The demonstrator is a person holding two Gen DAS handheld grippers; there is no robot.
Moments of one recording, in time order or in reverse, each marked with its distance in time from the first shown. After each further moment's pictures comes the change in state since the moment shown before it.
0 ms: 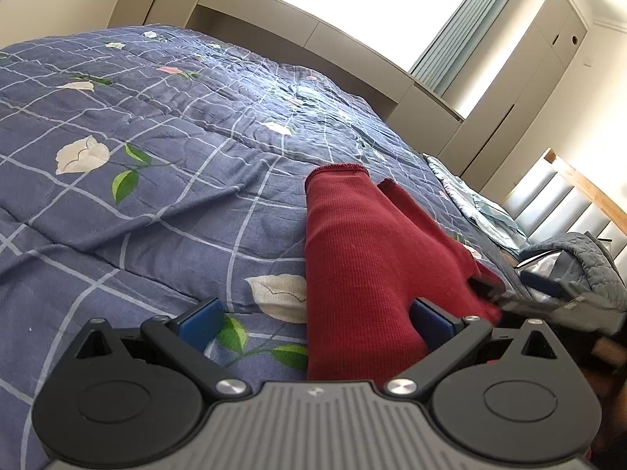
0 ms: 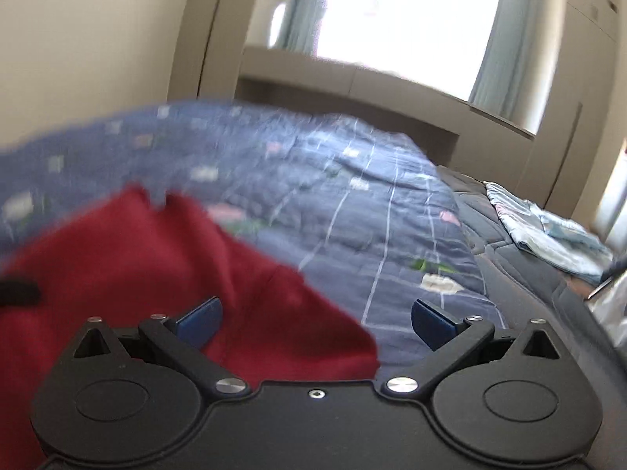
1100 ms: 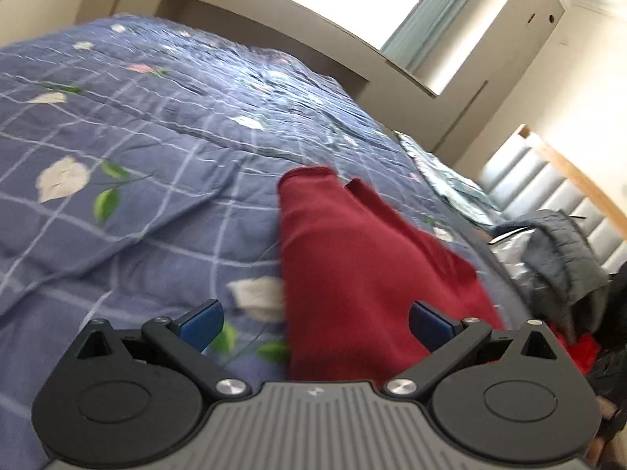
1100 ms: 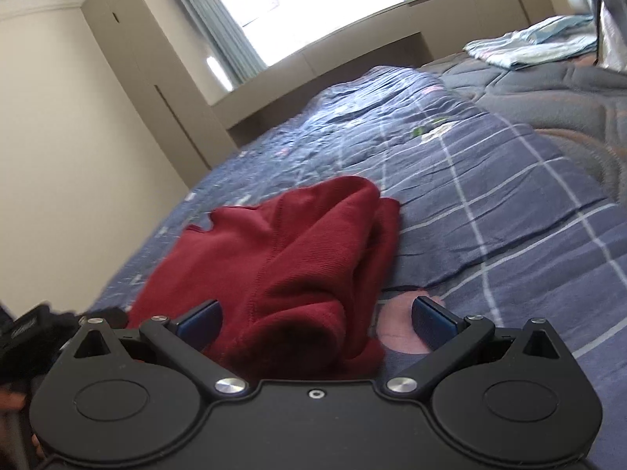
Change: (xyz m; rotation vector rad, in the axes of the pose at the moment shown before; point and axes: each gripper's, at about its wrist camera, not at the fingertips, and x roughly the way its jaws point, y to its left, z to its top) left arm -0.011 0.001 0.024 0.042 0.095 -0.101; right arm -0.056 -0.047 -0.078 0.674 -0.009 0.337
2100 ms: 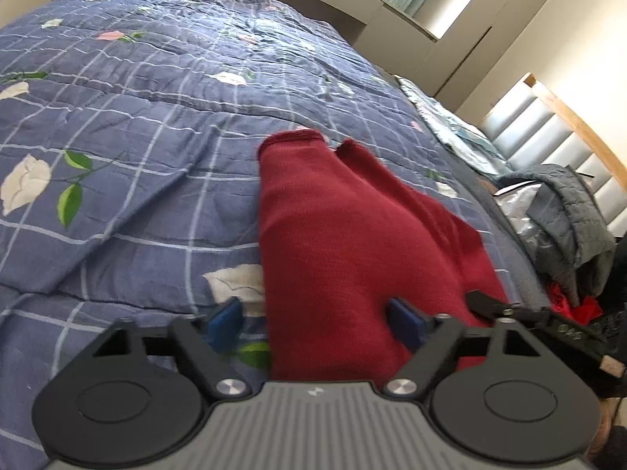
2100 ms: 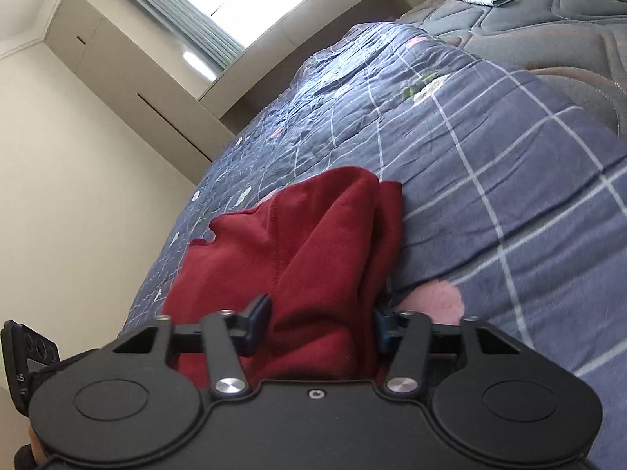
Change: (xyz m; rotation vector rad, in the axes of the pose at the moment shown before) left arm 0.024 -0.016 0.019 0.032 0.188 0.008; right arm 0.007 -0.003 0.019 0.187 0.101 0.012
